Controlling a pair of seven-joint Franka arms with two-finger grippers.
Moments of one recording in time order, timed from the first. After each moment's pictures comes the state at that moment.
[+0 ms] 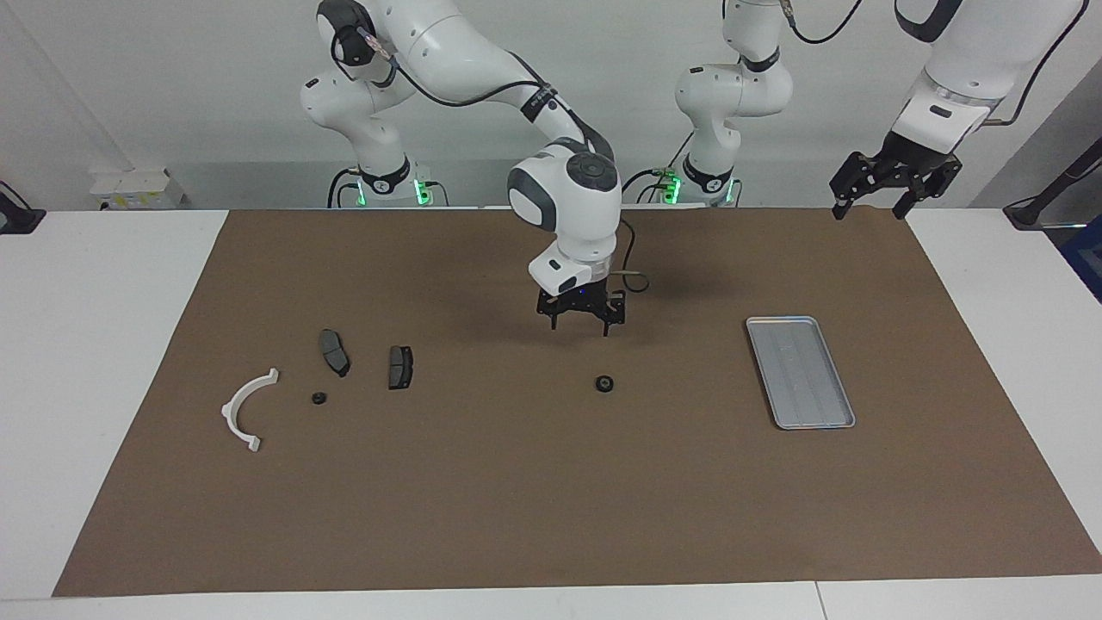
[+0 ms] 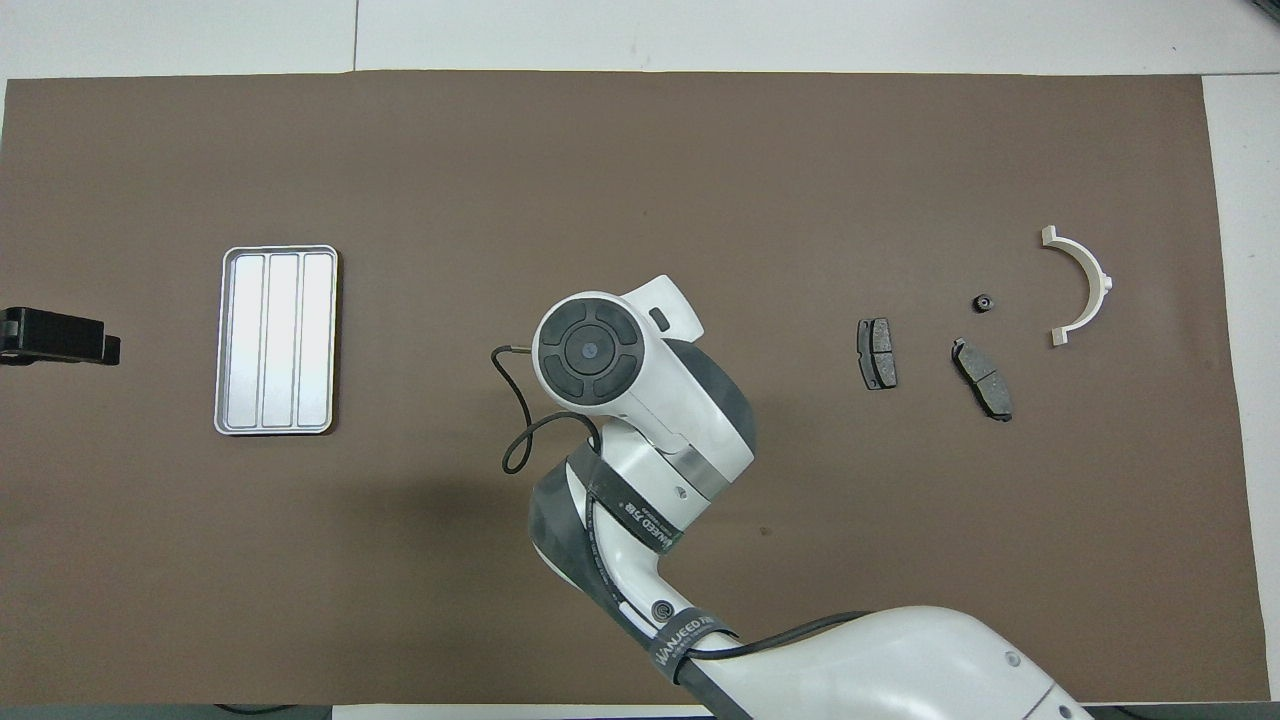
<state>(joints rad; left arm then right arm) -0.08 -0.12 0.07 -1.69 -0.02 1.59 0.04 0.63 0.50 0.08 -1.58 -0.12 2.15 0.98</state>
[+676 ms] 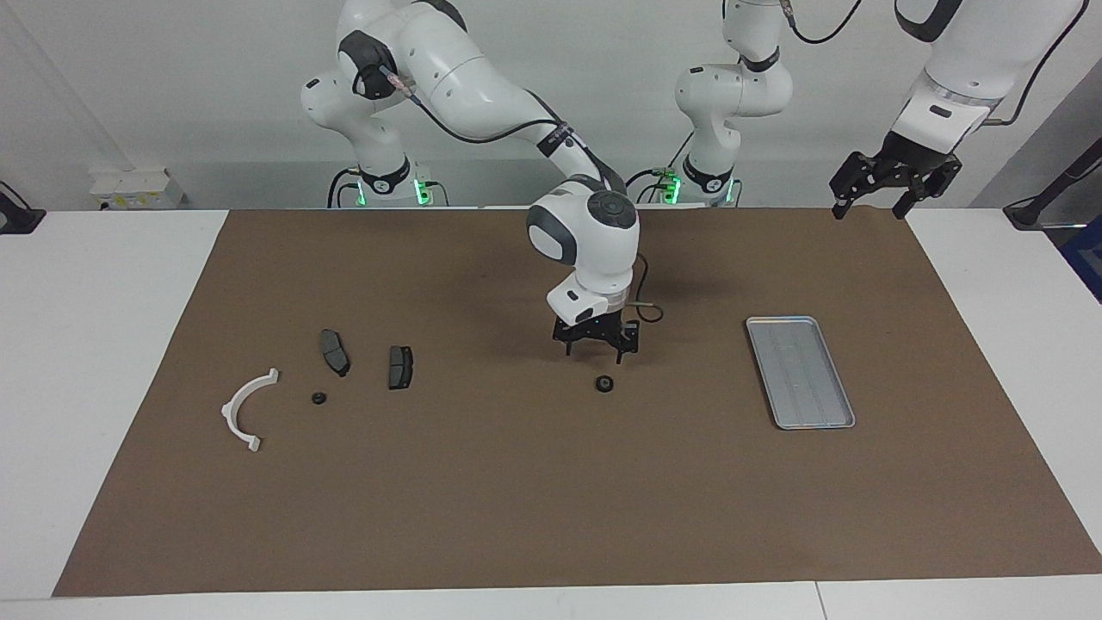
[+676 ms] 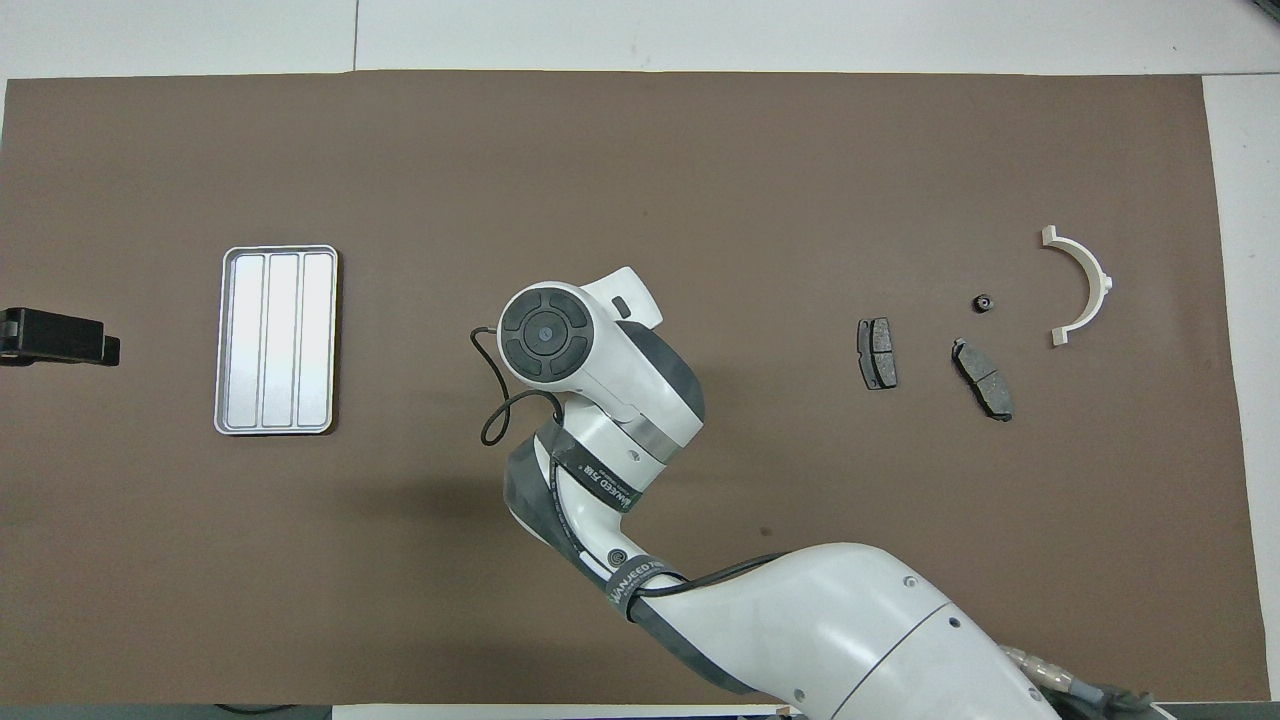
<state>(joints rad) -0.08 -0.12 0.07 -1.69 -0.02 1.58 0.04 0.63 0.66 0.08 -1.43 -0.16 2.18 1.03</state>
